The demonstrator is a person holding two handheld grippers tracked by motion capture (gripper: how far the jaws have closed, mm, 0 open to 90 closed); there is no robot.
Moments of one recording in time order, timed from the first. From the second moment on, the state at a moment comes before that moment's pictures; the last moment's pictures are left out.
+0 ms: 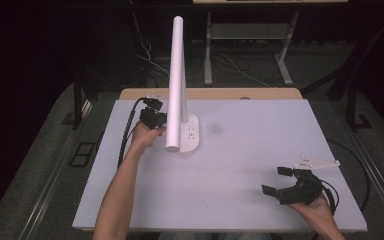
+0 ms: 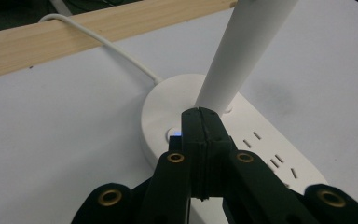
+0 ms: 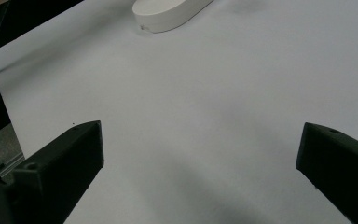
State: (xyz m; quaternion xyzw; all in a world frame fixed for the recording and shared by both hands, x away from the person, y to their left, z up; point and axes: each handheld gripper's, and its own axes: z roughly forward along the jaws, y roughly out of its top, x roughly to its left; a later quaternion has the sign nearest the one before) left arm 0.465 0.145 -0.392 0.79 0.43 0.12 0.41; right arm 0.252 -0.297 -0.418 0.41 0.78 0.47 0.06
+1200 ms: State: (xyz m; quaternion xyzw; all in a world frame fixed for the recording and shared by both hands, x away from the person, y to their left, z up) left arm 0.360 0.196 -0.377 0.77 0.41 0.08 0.49; right arm 0.250 -0.296 -0.415 0.40 0.78 0.48 0.06
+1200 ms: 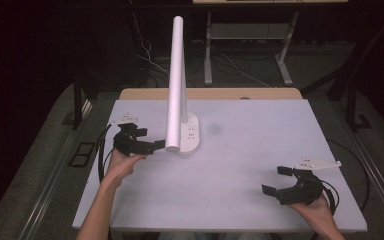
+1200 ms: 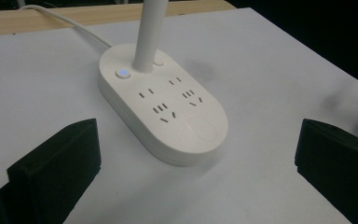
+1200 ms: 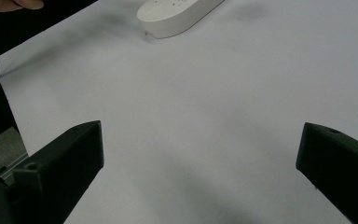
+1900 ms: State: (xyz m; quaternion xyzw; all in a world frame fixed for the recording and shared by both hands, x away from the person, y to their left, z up) left arm 0.294 0.180 -0.396 0.77 0.37 0.08 0.51; right arm 0.249 -0.296 -0.416 0.41 0.78 0.48 0.06
